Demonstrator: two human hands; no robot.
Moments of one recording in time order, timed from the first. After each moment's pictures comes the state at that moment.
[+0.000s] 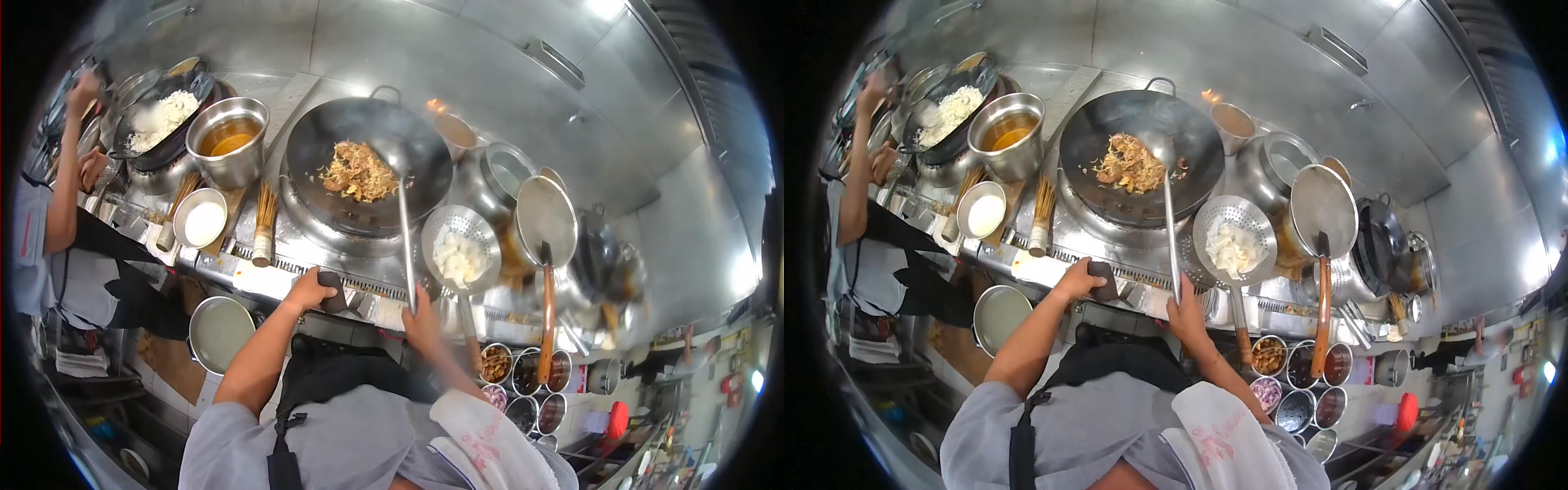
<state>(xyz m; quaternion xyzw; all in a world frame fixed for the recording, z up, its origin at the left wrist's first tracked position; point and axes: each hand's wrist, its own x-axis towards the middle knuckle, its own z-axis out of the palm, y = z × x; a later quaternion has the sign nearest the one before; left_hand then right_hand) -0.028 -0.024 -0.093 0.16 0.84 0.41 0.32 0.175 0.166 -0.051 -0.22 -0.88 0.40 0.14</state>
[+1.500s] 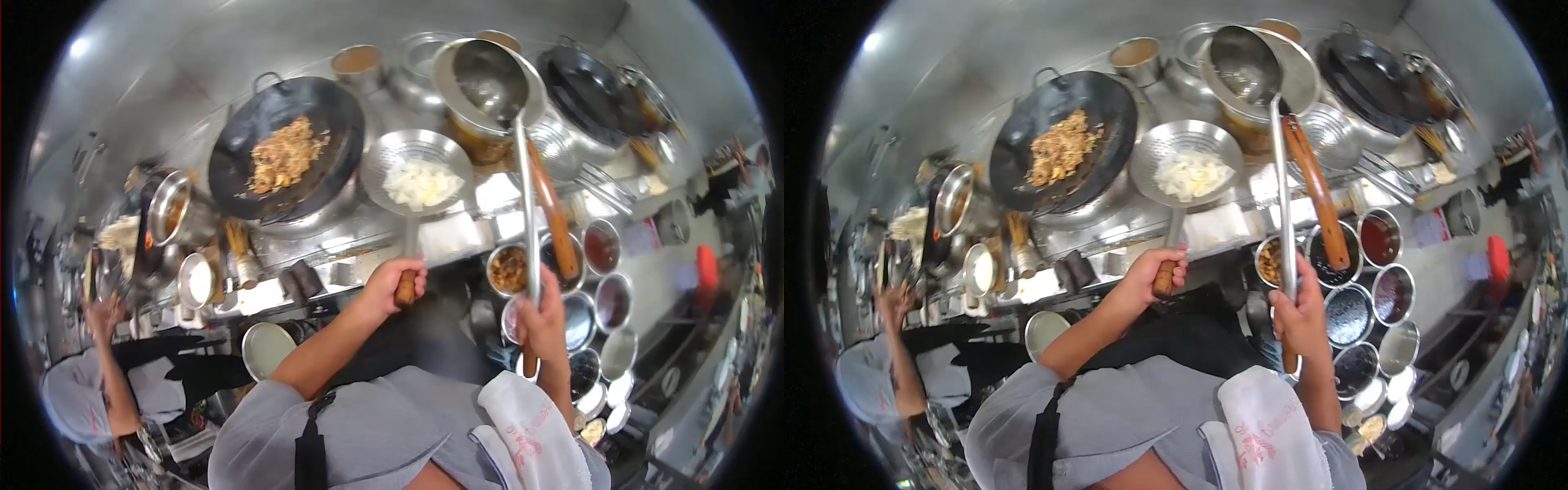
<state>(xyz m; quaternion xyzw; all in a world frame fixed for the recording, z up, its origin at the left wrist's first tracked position) 0.140 0.130 -0.048 -0.08 0.40 0.56 0.72 0.407 0.204 0.049 -0.38 -0.51 0.71 0.30</state>
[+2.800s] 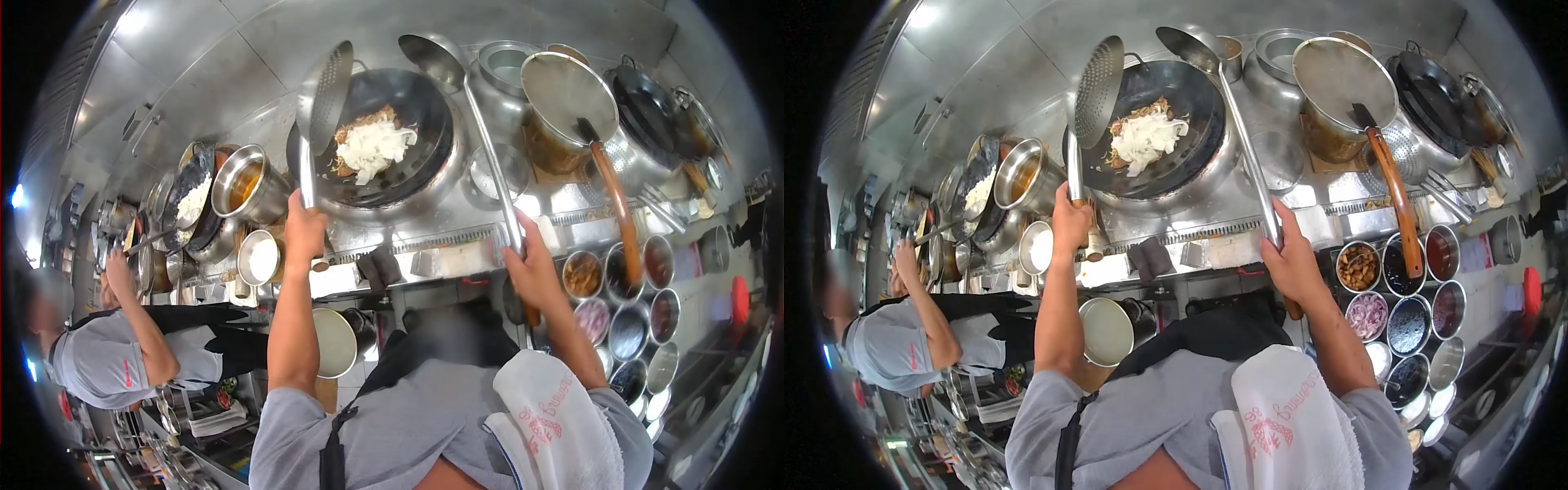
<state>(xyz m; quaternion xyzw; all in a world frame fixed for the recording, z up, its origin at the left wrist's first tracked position) -0.073 -0.012 0.053 0.23 0.89 0.38 0.02 0.249 0.187 0.029 -0.27 -0.76 0.53 0.25</state>
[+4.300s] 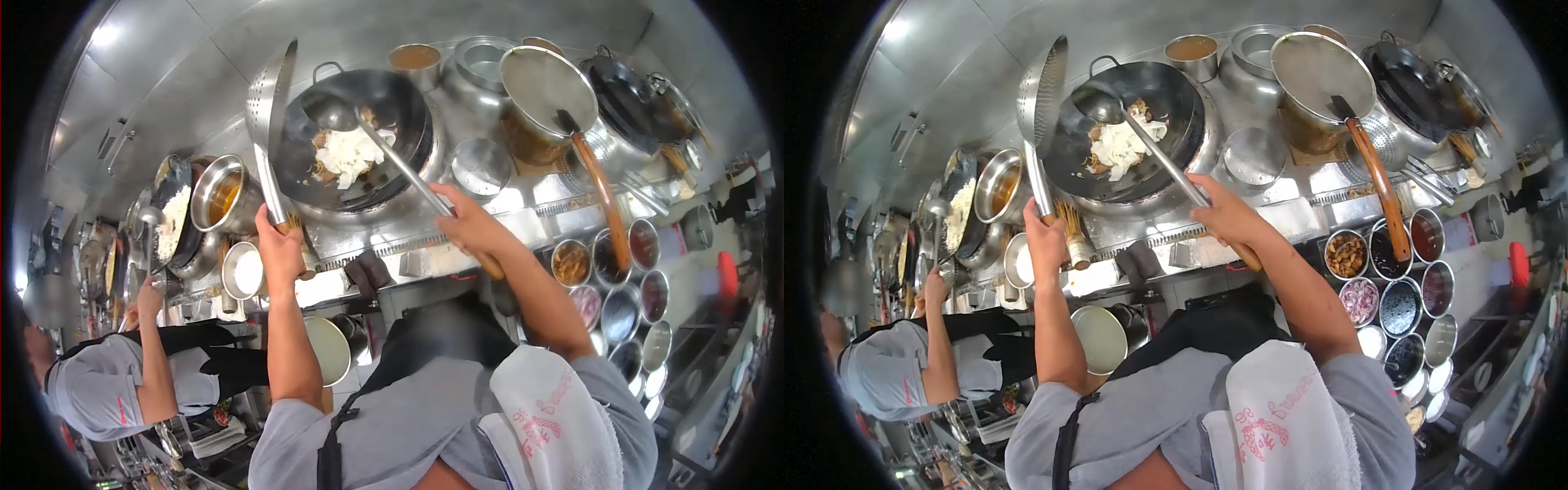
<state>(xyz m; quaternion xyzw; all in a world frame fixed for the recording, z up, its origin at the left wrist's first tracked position) -0.072 -0.032 0.052 0.25 0.84 0.48 -0.04 0.151 0.199 0.038 -0.25 -0.79 0.56 0.01</state>
